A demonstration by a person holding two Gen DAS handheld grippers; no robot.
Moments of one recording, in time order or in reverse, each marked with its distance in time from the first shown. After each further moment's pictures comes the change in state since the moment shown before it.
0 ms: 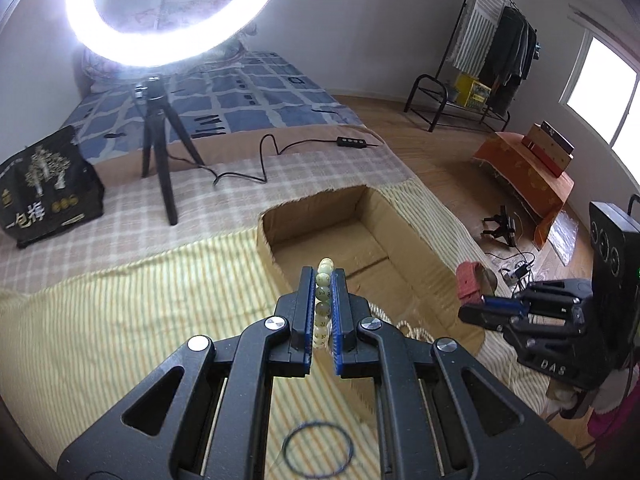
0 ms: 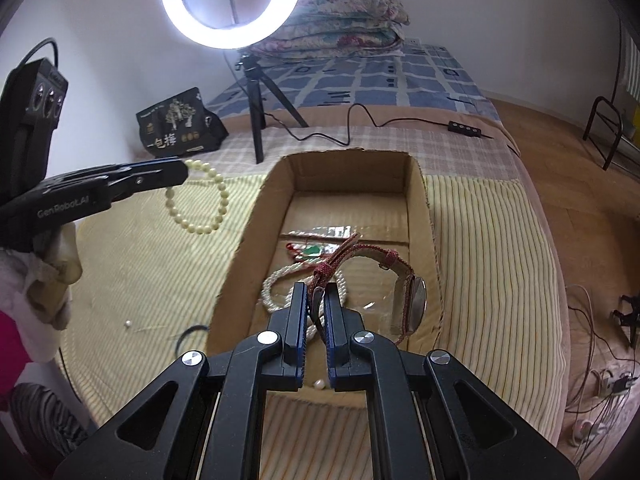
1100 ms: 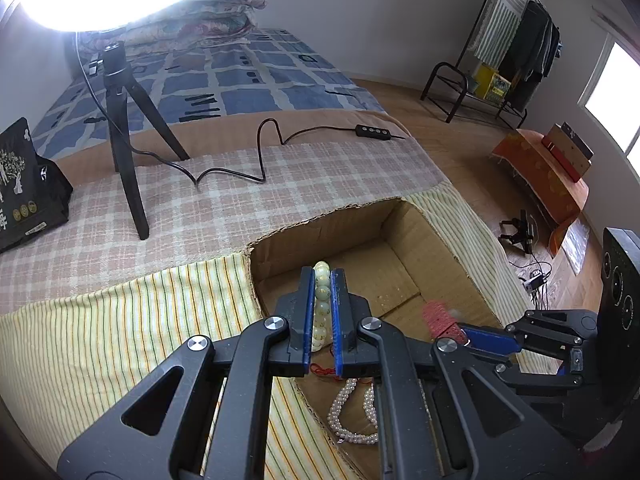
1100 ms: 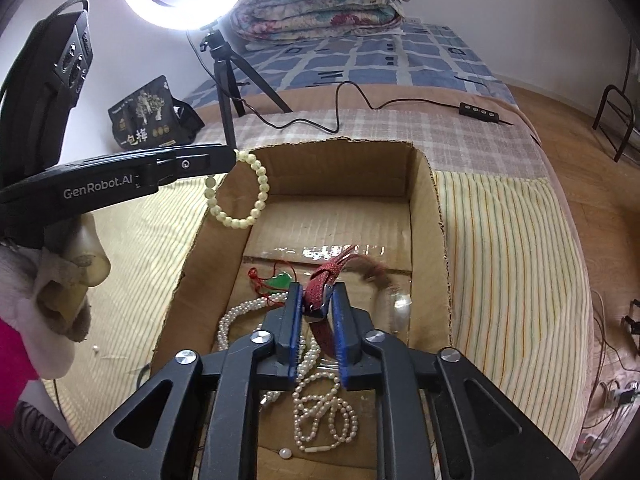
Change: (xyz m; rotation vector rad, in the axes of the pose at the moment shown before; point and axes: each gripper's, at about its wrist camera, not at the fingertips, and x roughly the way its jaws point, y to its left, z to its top) left arm 0.092 0.011 0.033 -0.040 0.065 0.030; right arm 0.067 -0.025 0.027 0.013 0.063 0.009
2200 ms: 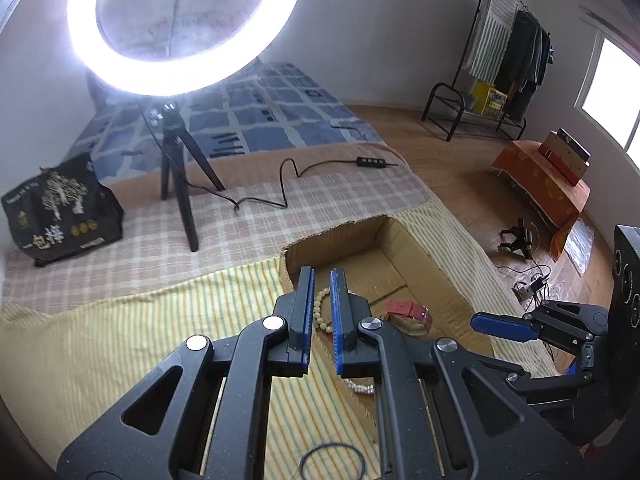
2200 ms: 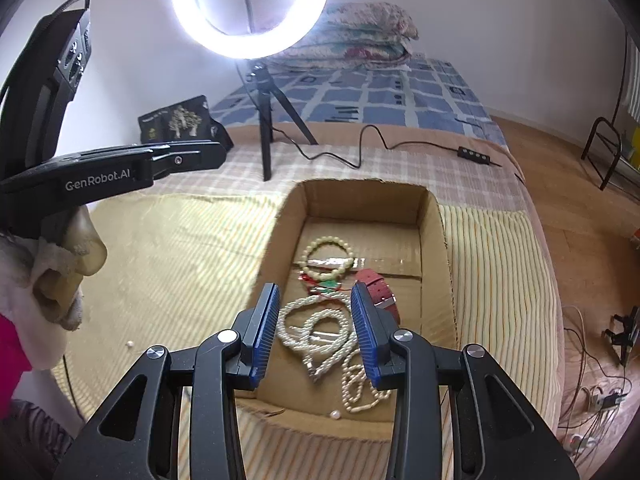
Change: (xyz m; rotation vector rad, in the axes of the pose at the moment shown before) left arm -0.106 -0.004 -0.013 0.040 -0.103 0.048; right arm -0.069 0.057 -0.008 -0.059 -0.092 -0.039
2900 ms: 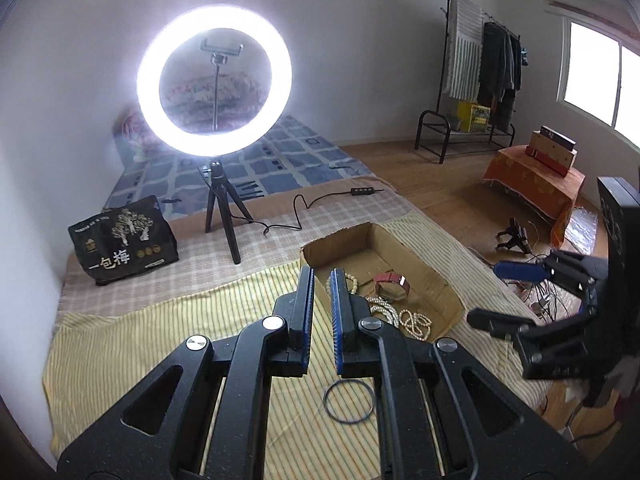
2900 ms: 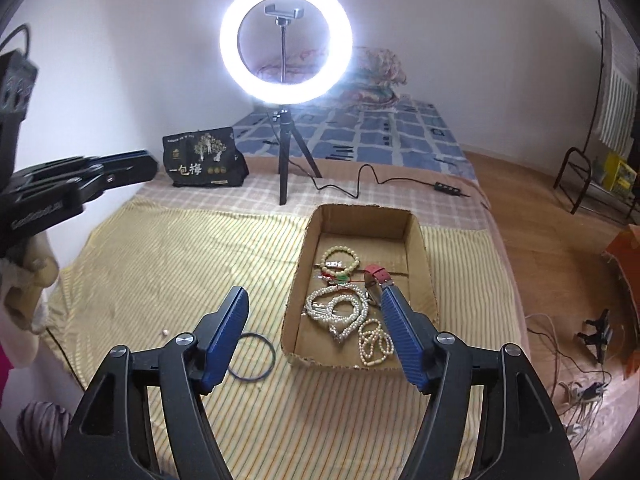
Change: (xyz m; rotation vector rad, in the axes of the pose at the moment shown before) left arm -0.153 -0.014 -0.065 0.119 -0.174 0.046; right arm -0.090 0.058 -0.031 -0.032 -0.130 -0.099
